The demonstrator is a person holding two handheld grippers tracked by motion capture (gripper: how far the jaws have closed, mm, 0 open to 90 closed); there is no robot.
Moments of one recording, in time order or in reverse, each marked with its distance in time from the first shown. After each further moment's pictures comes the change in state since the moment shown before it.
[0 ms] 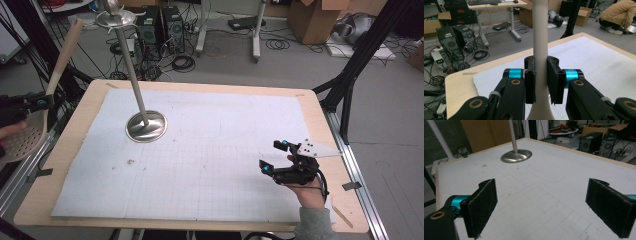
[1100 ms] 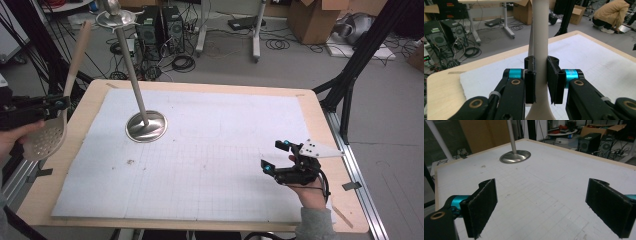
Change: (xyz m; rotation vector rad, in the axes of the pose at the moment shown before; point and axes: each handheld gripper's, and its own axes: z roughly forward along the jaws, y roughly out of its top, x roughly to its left) left arm -0.002 -0.008 0.029 0.023 -0.057 -0.030; right arm -0.001 -0.001 -0.003 -0.005 -0.007 0.008
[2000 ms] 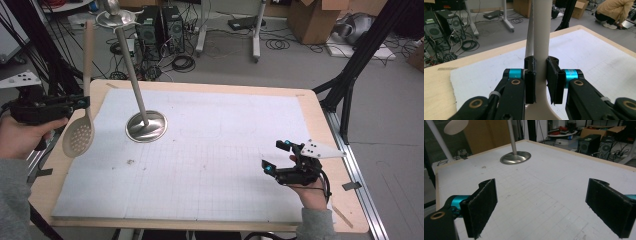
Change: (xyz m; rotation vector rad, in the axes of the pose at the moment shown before) left arm -0.005 -0.003 0.041 0.052 0.013 -0.022; right arm 0.000 0.001 -0.003 -0.010 0.003 -0.008
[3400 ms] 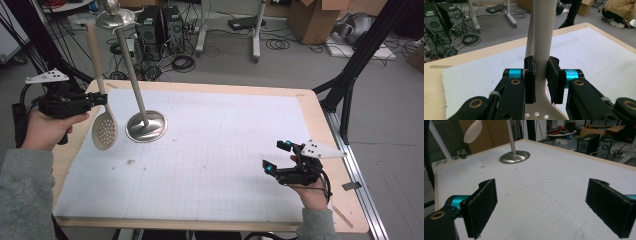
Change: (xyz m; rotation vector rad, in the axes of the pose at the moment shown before) left arm -0.005 0.001 0.044 0.038 0.034 -0.029; right arm -0.001 -0.001 -0.001 0.003 -0.004 0.003
